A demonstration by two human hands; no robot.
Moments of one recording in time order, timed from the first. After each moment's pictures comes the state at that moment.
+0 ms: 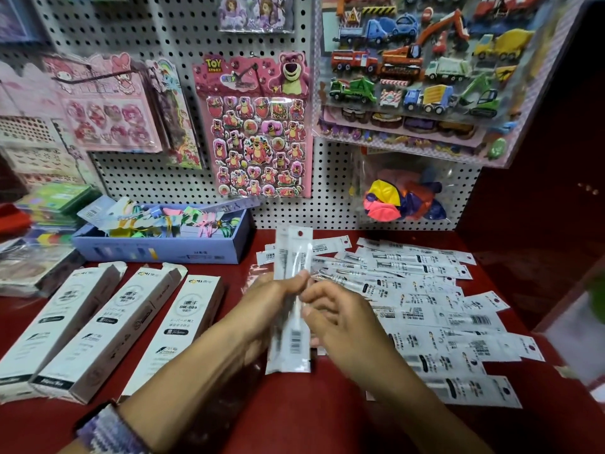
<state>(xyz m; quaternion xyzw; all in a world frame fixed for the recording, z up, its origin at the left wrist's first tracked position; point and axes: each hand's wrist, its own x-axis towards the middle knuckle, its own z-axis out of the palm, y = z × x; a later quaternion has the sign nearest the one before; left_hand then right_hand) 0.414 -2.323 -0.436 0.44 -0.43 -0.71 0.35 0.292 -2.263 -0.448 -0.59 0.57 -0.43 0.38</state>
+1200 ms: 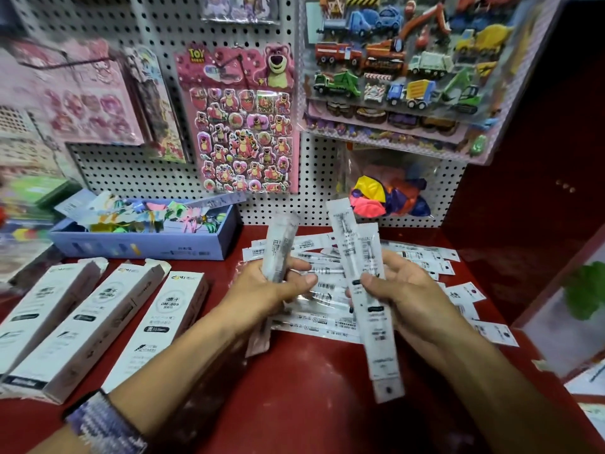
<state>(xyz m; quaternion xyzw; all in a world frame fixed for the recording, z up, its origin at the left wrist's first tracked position) 0.407 -2.331 -0.443 0.43 -0.58 -0.59 0.36 0.210 -2.265 -0.431 -0.38 0.50 -0.54 0.55</state>
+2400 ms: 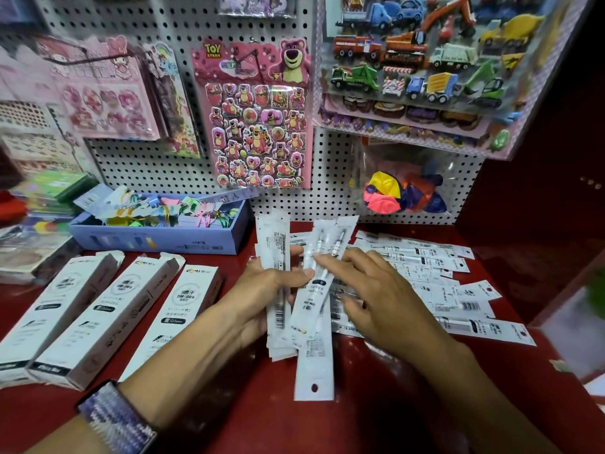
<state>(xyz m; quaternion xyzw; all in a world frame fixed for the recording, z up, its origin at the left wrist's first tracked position) 0.418 -2.333 -0.444 0.43 -0.41 -0.71 0.38 0.233 -2.281 -0.455 -0.80 0.53 -0.26 -0.05</state>
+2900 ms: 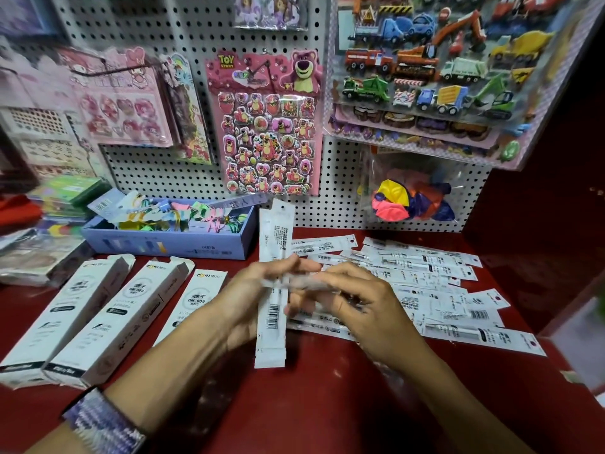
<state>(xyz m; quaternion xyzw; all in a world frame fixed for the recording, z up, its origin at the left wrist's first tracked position) 0.440 -2.332 -0.427 0.38 -0.45 -0.74 0.31 0.262 -2.283 -0.459 -0.73 0.46 -0.45 0.23</state>
